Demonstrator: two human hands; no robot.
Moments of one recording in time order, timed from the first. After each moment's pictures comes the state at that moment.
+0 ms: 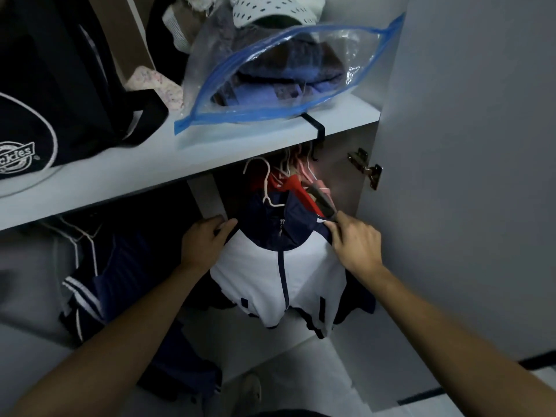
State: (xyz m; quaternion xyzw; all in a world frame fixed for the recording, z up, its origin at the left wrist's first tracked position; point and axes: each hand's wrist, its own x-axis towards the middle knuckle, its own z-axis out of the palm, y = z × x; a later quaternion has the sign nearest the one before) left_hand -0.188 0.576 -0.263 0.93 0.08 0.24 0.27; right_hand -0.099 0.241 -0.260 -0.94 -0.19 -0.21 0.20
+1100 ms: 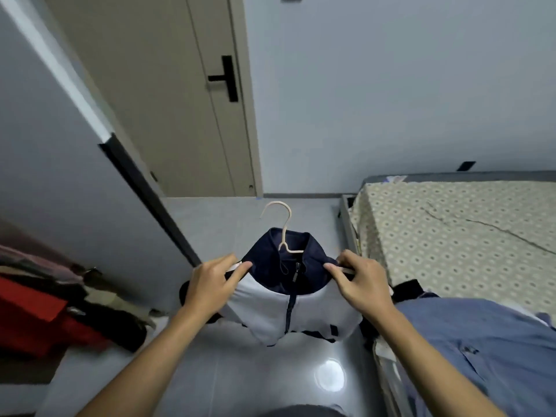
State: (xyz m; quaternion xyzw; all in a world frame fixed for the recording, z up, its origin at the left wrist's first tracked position) left_hand -0.413 0.092 -0.302 0.81 -0.48 0.05 0.33; right_hand -0.659 -0.125 -0.306 -0.86 0.33 -0.27 0.28
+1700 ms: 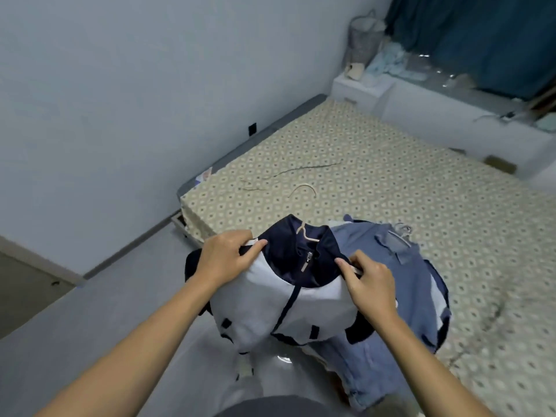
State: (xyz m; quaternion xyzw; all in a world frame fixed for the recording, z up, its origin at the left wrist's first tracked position) left_hand -0.667 -0.319 -0.305 0.53 -0.81 -0.08 0.26; right_hand -0.978 -0.224 -0.326 -0.59 0.72 -0.35 0.13
